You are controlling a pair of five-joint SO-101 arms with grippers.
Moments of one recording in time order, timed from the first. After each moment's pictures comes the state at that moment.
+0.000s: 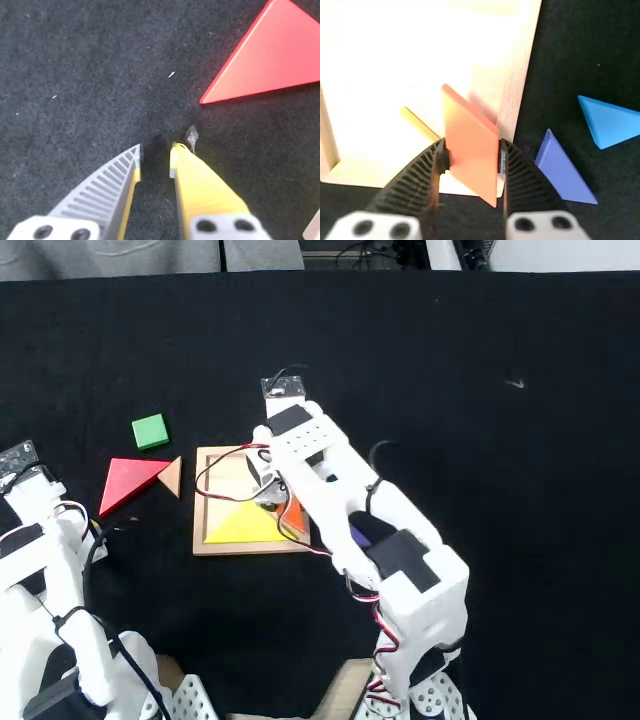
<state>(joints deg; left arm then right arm) -38.4 -28.7 63.0 43.6 -4.1 -32.0 20.1 4.6 74.8 -24.0</state>
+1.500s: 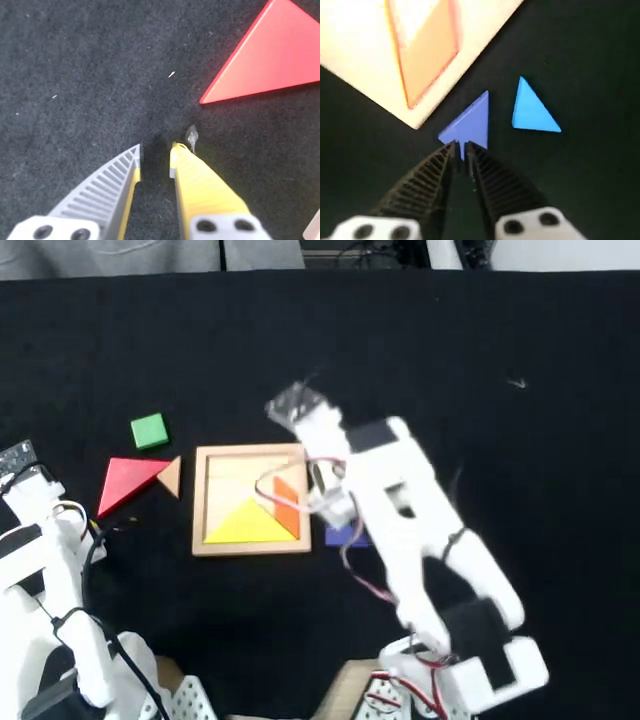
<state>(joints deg) -38.4 -28.7 63.0 43.6 -4.1 -20.6 -7.1 28.8 70.9 25.7</state>
